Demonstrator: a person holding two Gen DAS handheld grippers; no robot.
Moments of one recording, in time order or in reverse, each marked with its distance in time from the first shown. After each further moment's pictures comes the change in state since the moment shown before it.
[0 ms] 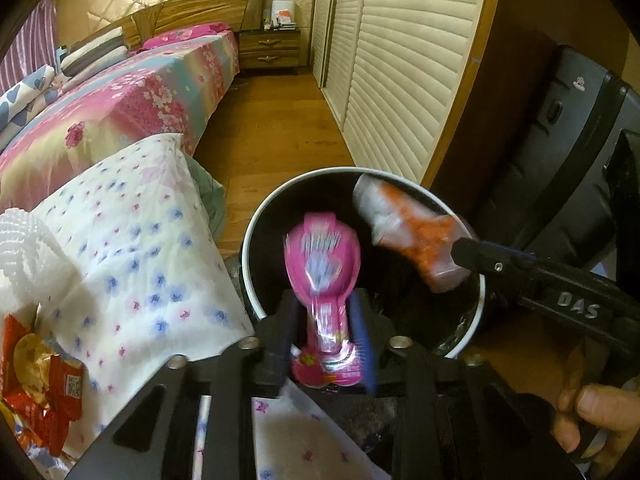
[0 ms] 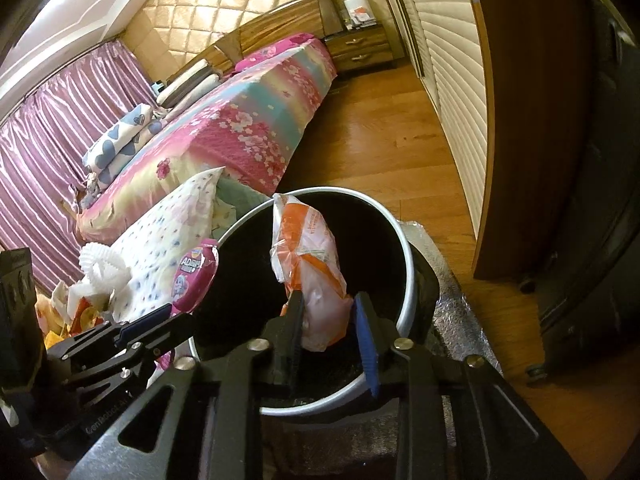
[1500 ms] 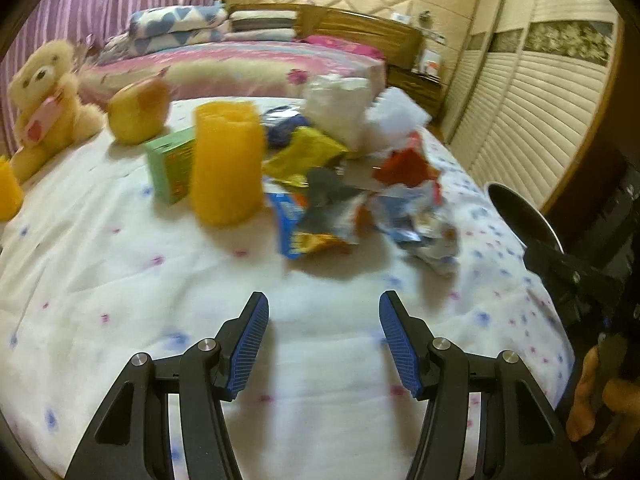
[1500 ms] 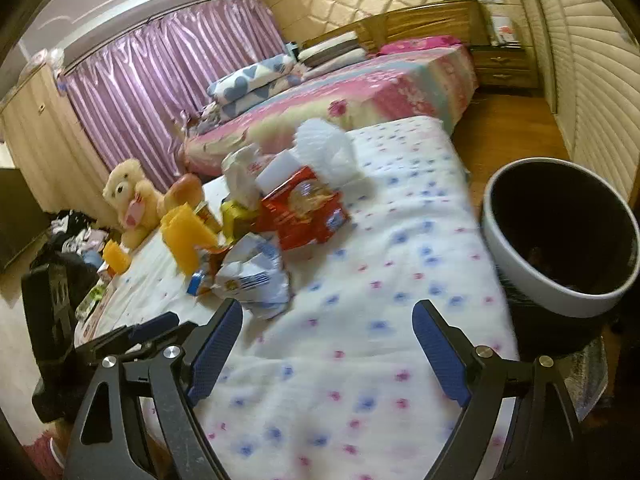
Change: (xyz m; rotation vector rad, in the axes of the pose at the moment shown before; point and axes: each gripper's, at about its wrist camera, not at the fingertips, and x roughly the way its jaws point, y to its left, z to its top) left arm -0.214 0.139 -0.220 -0.435 -0.143 0.223; right arm -0.022 0.200 -0.121 -0.362 0.037 0.309
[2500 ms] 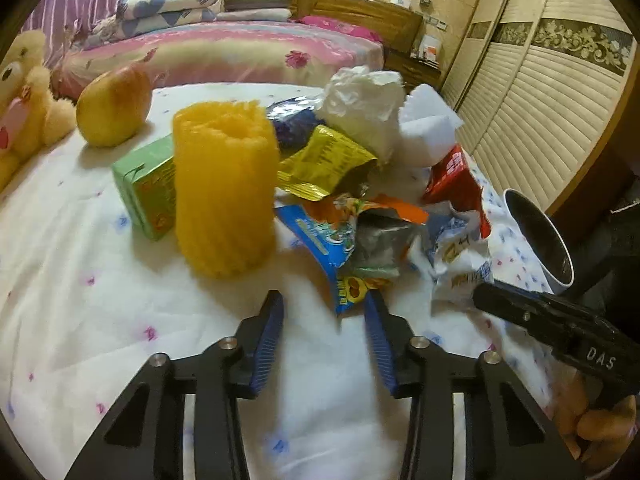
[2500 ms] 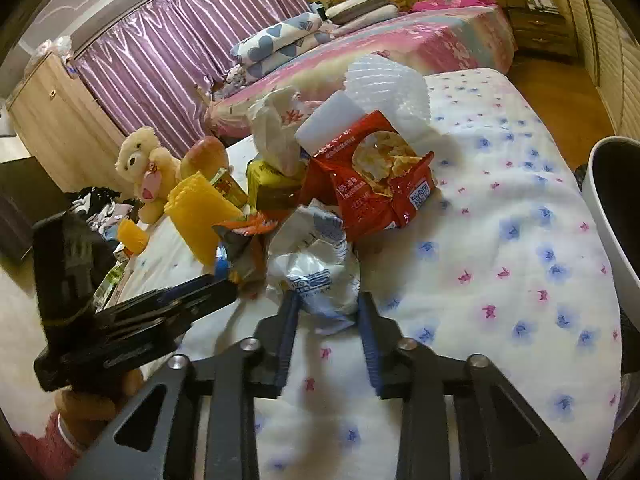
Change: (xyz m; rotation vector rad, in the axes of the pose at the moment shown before) left arm 0.057 0.019 0.051 0.005 0.083 -0.059; right arm 0.063 0.017 0.010 -0.005 0.145 0.120
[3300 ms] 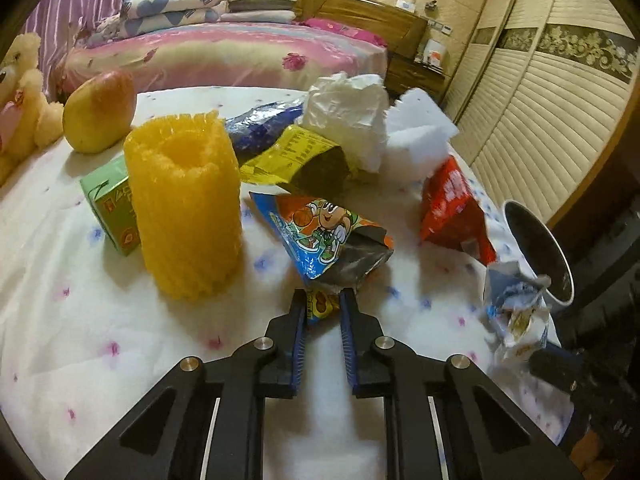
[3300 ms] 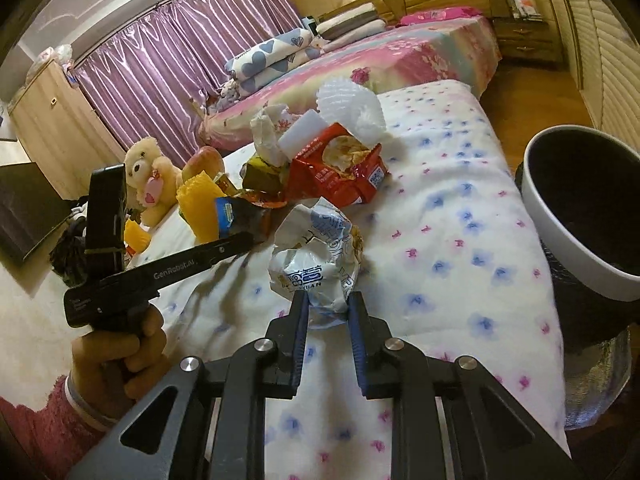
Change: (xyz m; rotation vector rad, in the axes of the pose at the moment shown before) left arm 0.016 -0.018 0.005 -0.021 -0.019 0.011; right arm -0.052 -0.017 -0.024 0.019 -0.063 -0.025
